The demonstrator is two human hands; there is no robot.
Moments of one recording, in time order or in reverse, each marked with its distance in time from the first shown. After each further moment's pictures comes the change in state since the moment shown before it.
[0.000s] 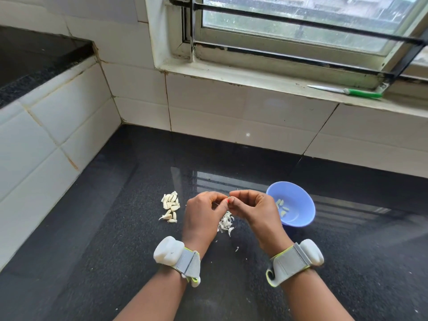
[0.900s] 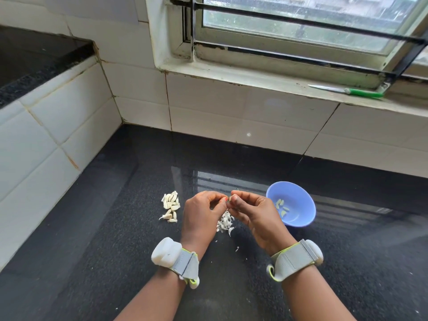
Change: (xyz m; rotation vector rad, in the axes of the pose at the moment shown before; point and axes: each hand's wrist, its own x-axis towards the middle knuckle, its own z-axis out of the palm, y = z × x) left_hand -0.001 -0.003 -0.002 -0.037 0.011 0.012; right_hand 0.003 0.001 -0.003 0.284 -0.038 0.161
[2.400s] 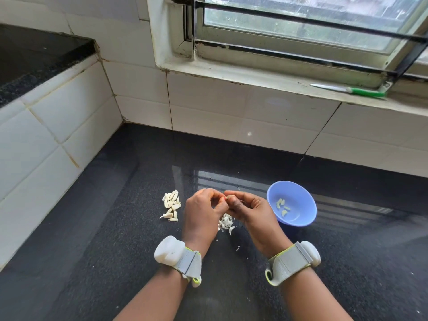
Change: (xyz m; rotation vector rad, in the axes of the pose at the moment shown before) left_hand 0.000 0.004 0.000 0.058 0.054 0.011; right_hand -0.003 0.006 0.005 -0.147 -0.076 -0.082
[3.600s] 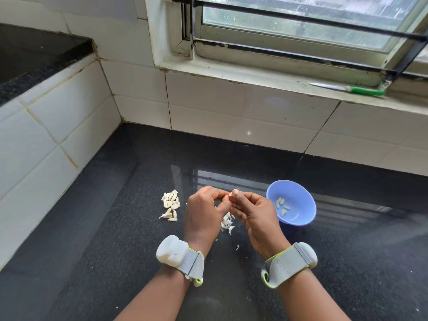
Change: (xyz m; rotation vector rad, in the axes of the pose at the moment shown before) left_hand 0.000 0.004 0.002 -0.016 0.055 0.144; right_hand -0.004 -0.005 0.009 0.134 0.204 0.041
